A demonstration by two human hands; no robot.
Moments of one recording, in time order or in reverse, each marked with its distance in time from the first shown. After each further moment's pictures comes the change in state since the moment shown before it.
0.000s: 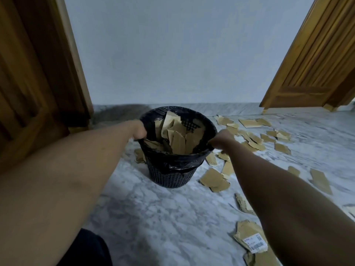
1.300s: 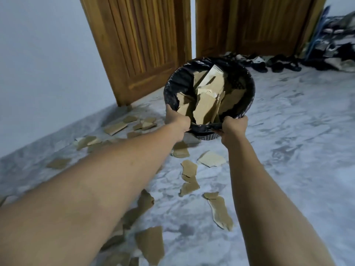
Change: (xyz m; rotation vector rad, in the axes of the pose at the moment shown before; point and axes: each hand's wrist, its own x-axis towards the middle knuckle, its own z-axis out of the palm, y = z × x) left_hand -0.163 0.672 0.339 -0.848 -0.286 0.496; right_hand -0.034 0.547 -0.278 1.565 0.970 0.403
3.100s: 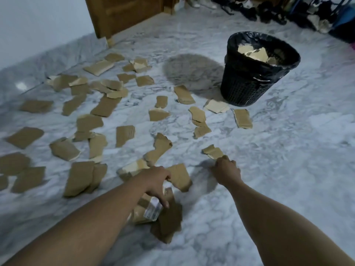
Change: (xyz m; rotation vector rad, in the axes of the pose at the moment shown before) left_hand -0.099 -0.265 -0.240 1.322 -1.112 0.239; right_hand -0.152 0.266 -0.112 -1.844 -0.208 -0.063
